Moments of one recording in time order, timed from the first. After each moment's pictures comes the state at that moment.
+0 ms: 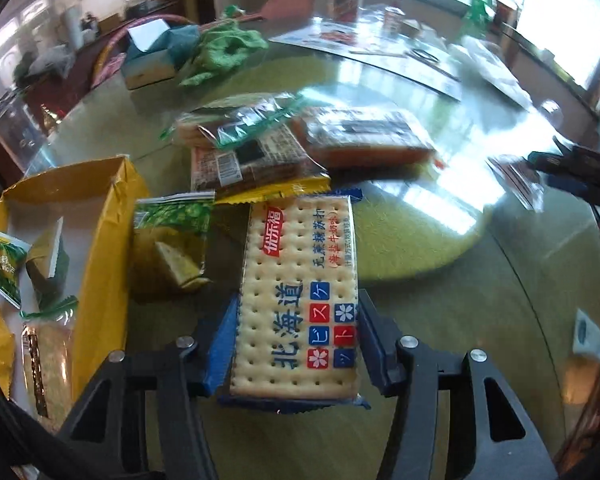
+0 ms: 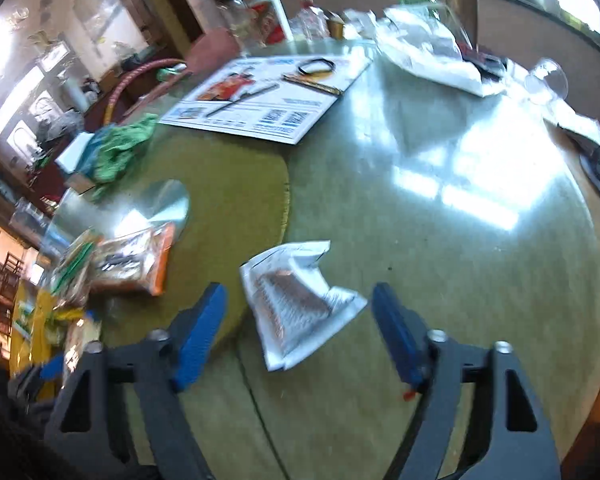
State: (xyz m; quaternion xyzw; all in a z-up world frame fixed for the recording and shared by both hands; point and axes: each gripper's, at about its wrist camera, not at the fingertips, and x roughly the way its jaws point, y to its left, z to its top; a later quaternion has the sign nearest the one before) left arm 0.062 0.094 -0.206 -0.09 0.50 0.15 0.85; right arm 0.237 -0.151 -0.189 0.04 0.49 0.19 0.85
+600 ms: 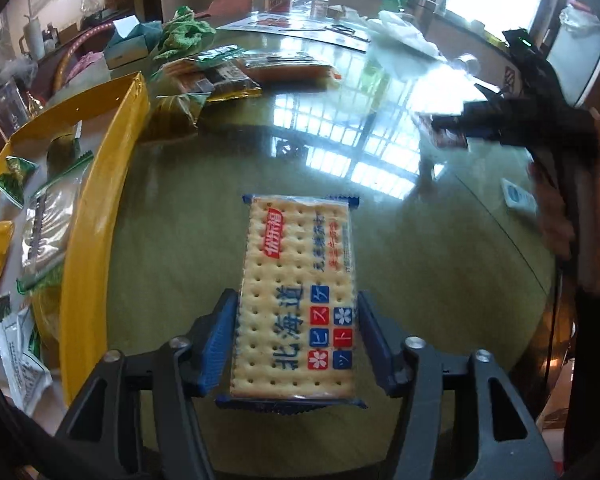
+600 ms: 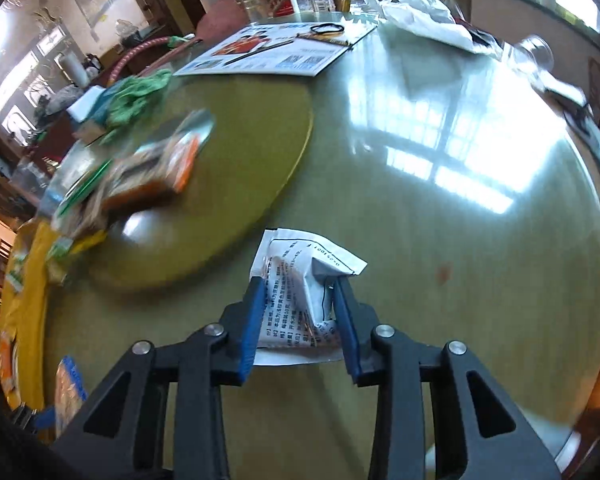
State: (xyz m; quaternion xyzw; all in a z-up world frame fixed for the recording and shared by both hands) left arm -0.061 0.048 -0.203 -0.08 0.50 0.05 0.86; right arm 0.136 -0.143 -0.207 0.02 0.50 0.20 0.84
